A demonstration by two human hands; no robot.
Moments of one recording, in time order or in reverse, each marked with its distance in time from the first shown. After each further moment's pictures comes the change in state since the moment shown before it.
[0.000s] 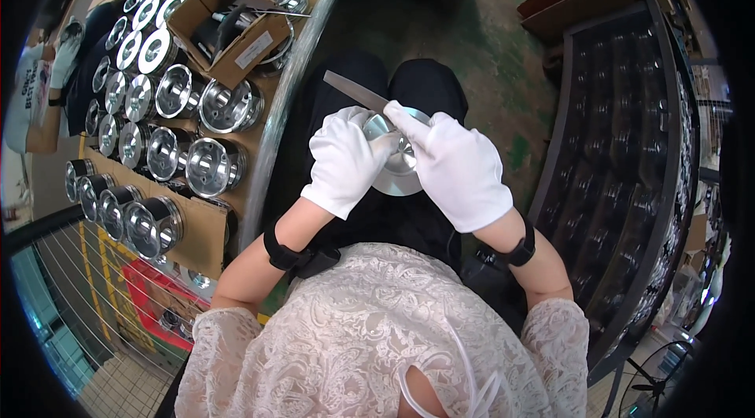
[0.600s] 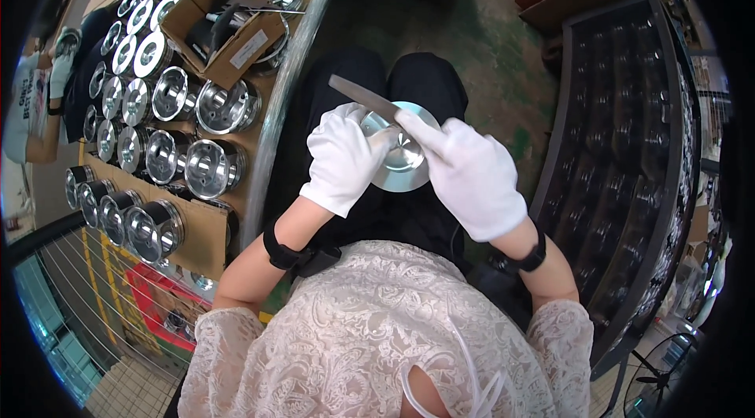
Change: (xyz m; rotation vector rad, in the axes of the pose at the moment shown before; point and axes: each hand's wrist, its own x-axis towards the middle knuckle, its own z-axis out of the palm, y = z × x) left_hand 0.005 0.008 -0.003 -0.046 -0.020 -0.009; right_hand -0.017 0.013 -0.004 -0.031 0.024 0.005
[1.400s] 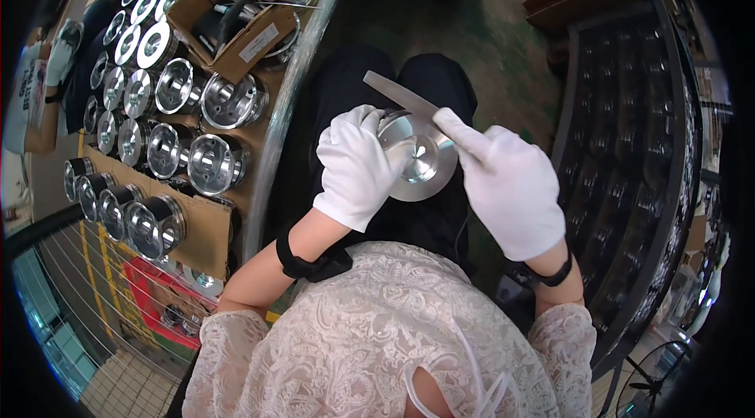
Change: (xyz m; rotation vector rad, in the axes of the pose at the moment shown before) left_hand -0.012 0.005 0.004 0.096 0.219 0.163; right_hand 0.006 -0.008 -0.039 -0.045 -0.047 0.120
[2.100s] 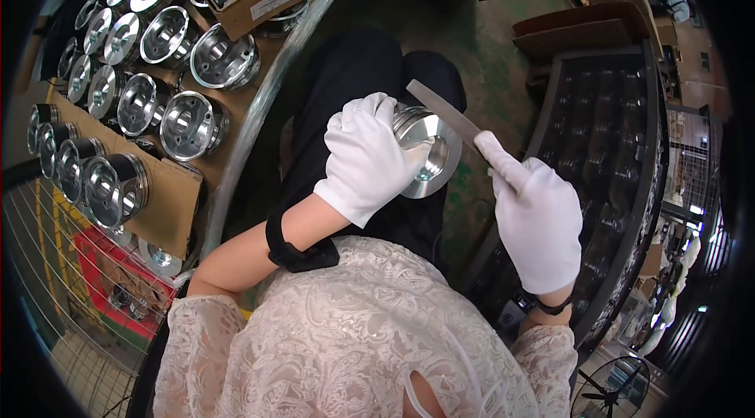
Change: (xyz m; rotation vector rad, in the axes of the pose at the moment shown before) left_hand -0.013 0.011 -0.004 -0.170 0.015 -0.115; right_hand -0.024 -0.026 -0.041 -0.234 -0.106 0.058
